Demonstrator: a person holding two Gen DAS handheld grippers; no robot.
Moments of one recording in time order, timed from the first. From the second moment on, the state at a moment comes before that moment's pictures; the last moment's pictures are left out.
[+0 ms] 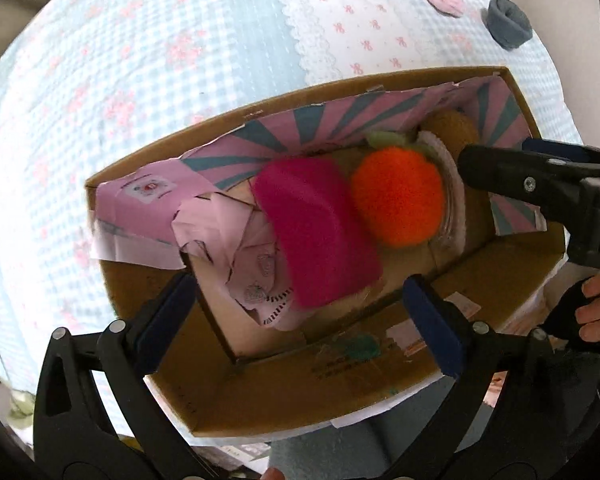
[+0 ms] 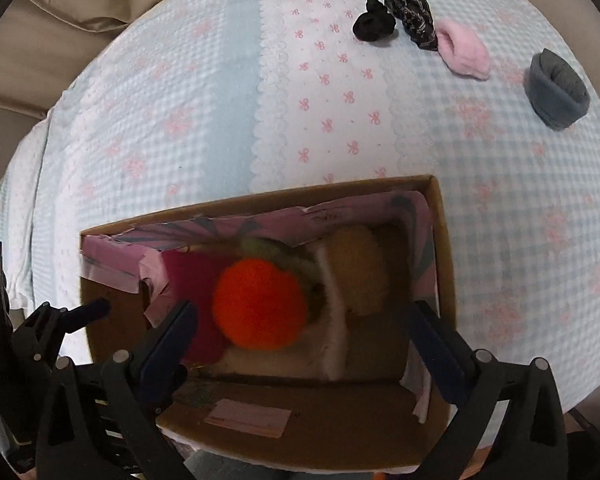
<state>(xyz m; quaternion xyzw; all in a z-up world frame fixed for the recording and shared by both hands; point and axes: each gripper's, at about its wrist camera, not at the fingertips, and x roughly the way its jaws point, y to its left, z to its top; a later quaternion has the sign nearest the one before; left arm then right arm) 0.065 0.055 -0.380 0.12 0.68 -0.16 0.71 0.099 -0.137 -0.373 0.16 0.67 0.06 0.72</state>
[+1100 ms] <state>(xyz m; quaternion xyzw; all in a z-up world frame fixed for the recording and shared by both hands) 0.020 0.102 -0.256 0.03 0.60 -0.14 0.78 0.060 -0.118 -0.250 0.12 0.58 0.05 0.80</state>
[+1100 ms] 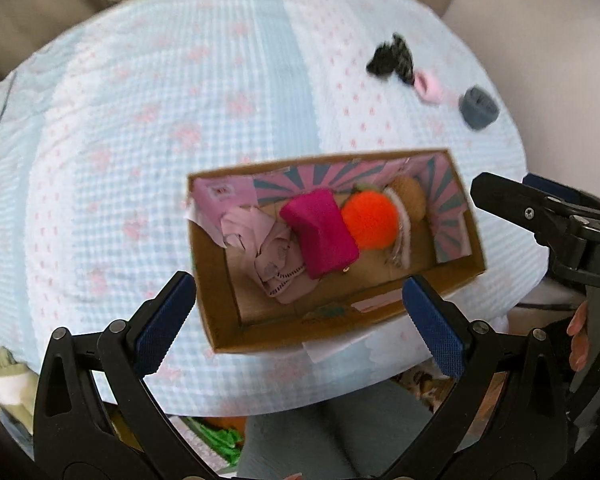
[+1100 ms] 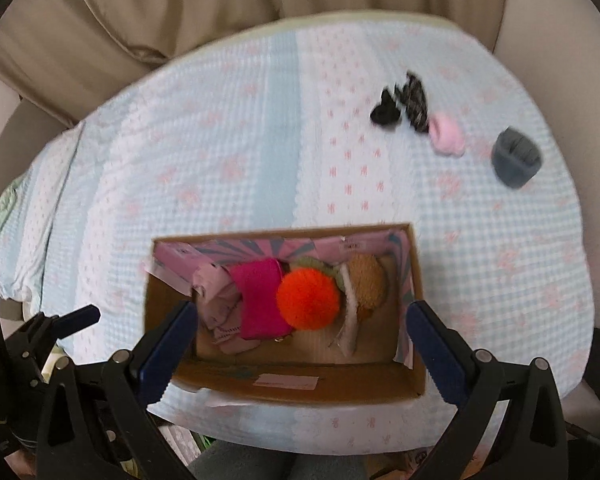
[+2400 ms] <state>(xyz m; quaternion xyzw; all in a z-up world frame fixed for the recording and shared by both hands) 0.195 -0.066 -0.180 0.01 0.49 -0.18 0.85 0.156 -0.284 -0.199 0.07 0.49 0.01 0.87</state>
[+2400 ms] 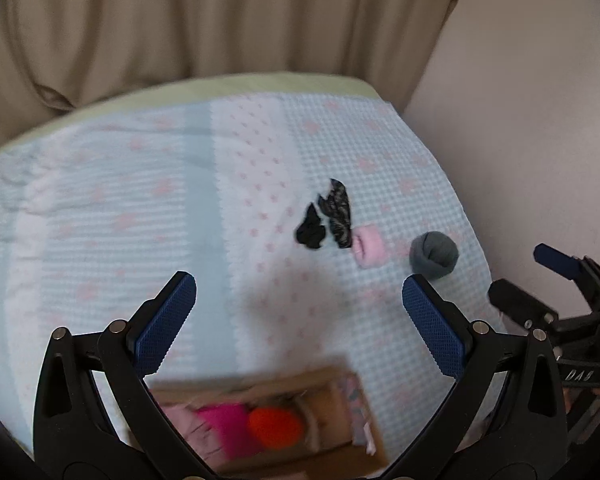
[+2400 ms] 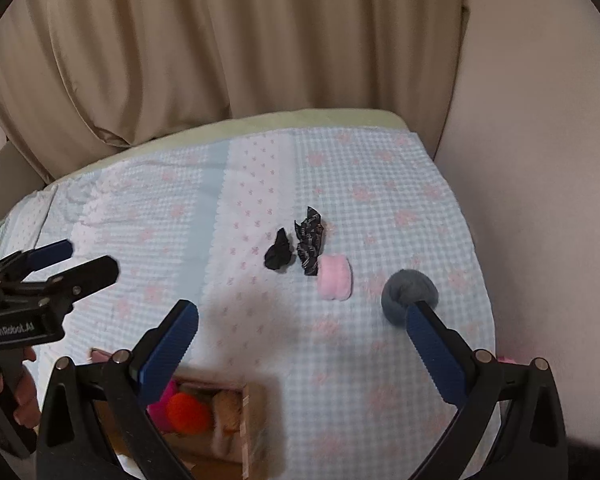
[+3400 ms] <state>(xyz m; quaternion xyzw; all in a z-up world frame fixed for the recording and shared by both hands) 0.362 -0.186 -0.445 0.11 0.60 -0.23 0.76 0.294 -0.312 -0.448 0.04 0.58 0.04 0.81</state>
